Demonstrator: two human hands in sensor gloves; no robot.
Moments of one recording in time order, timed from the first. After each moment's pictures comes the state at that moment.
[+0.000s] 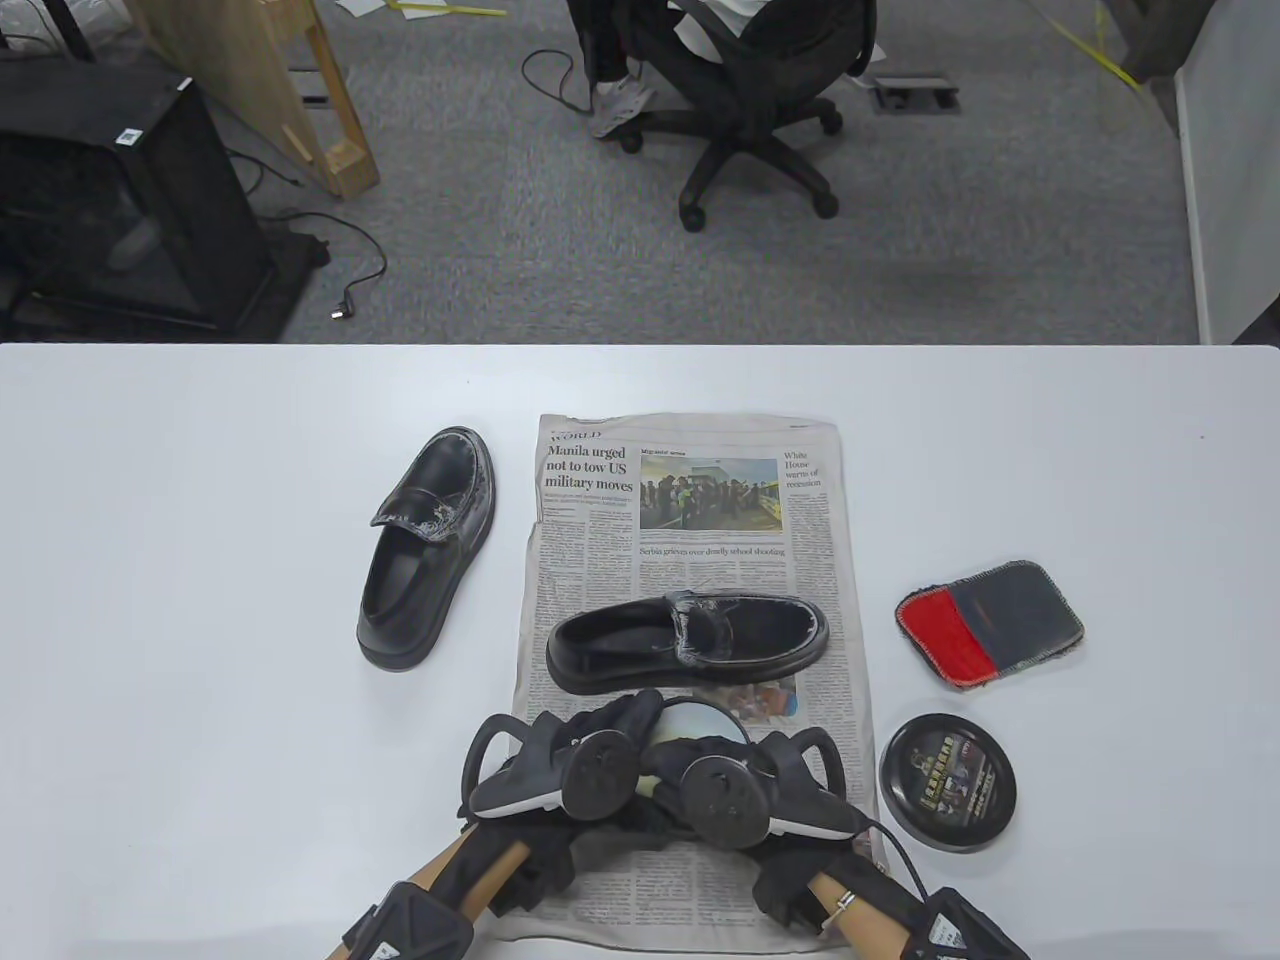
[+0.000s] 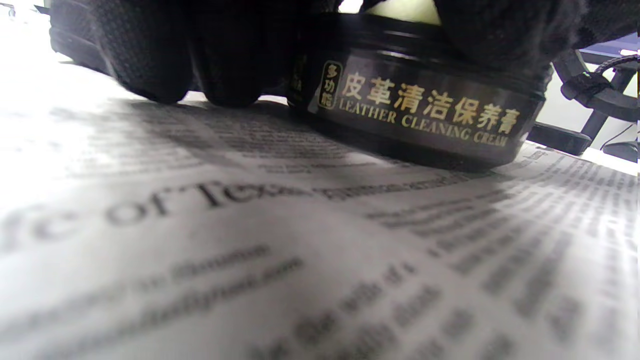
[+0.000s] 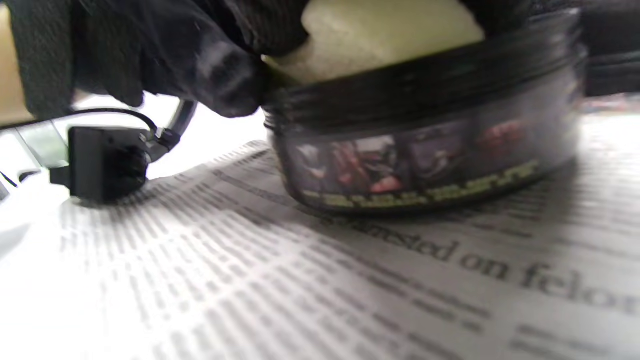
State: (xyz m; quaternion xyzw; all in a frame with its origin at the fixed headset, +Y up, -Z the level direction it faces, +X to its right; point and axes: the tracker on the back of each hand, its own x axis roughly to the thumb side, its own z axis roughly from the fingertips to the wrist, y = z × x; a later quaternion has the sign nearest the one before) left_hand -0.088 -0.763 -0.216 -0.13 -0.30 0.07 0.94; right_hand 0.069 -0.740 -0.193 0.32 0.07 0.94 0.07
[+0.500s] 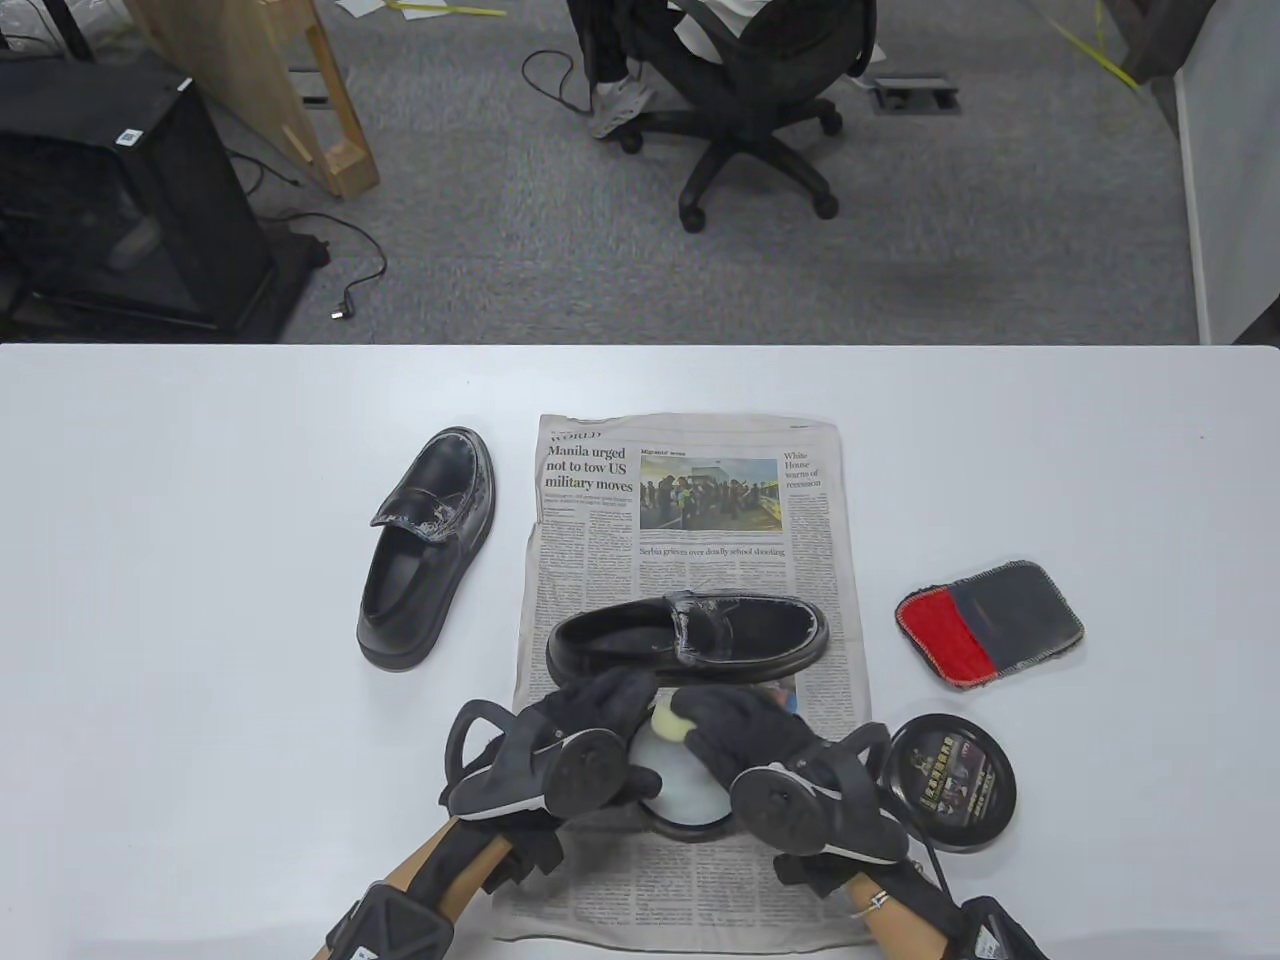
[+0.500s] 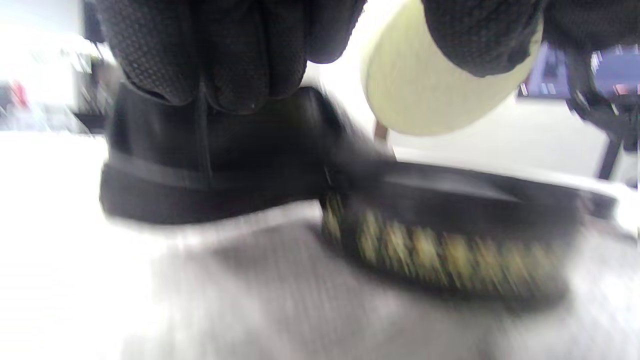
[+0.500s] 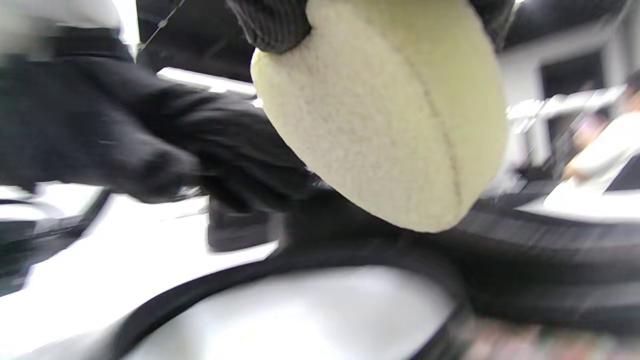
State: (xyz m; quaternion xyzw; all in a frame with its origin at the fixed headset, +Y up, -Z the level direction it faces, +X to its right) left_hand -0.102 -0.708 -0.215 0.03 -0.27 0.06 0.96; right_hand 0.116 -0.680 -0.197 0.22 -0.18 0.95 0.09
